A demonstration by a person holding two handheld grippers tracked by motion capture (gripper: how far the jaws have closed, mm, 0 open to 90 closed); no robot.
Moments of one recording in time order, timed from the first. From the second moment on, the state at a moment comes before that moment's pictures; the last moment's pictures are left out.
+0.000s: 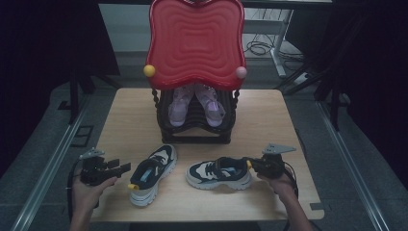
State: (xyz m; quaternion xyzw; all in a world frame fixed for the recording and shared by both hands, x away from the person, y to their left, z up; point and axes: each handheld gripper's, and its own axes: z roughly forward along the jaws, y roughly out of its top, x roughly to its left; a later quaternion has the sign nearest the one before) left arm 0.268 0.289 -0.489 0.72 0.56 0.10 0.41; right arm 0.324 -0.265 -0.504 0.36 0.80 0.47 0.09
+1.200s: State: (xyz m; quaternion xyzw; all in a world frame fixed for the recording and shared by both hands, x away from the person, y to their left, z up) left arm 0.265 0.288 -0.483 0.72 0.55 0.10 0.42; right arm 0.241 -0.257 -0.500 0.35 0.81 0.47 0.11
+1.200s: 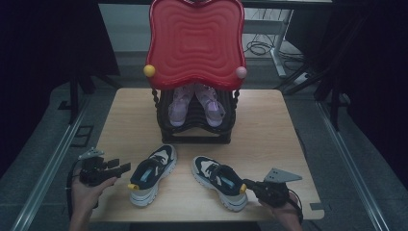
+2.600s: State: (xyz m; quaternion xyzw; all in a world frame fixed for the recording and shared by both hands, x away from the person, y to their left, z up) left arm 0.259 0.272 -0.458 0.74 0.51 0.10 0.43; right arm 0.274 -0.257 -0.459 0.34 0.78 0.52 0.08
